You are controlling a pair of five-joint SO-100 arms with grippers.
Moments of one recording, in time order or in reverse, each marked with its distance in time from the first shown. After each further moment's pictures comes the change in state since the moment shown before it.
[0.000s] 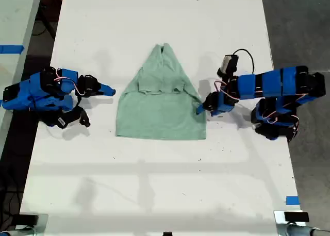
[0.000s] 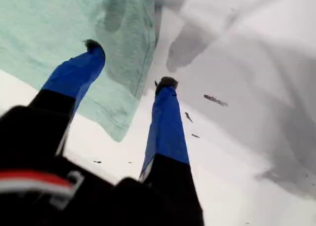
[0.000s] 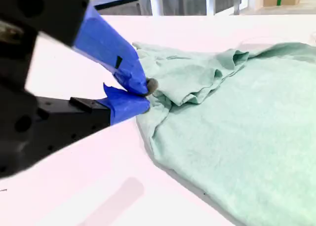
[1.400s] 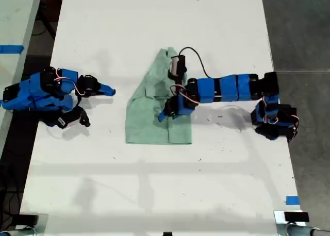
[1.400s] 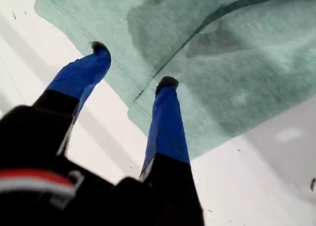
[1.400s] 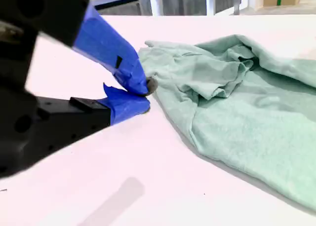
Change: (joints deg) arm 0 0.0 0.0 0.0 0.0 0.0; arm 1 -7.6 -41.8 -66.4 15.7 -12.4
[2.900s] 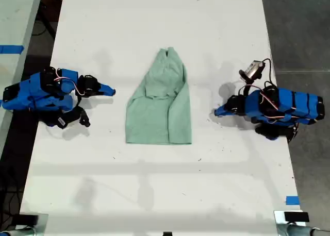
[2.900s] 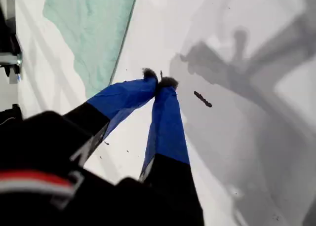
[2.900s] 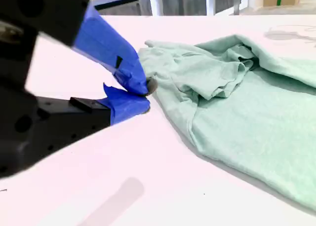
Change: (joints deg) arm 0 0.0 0.0 0.0 0.1 0.0; arm 1 7.6 125.7 113.2 -7.2 9.7
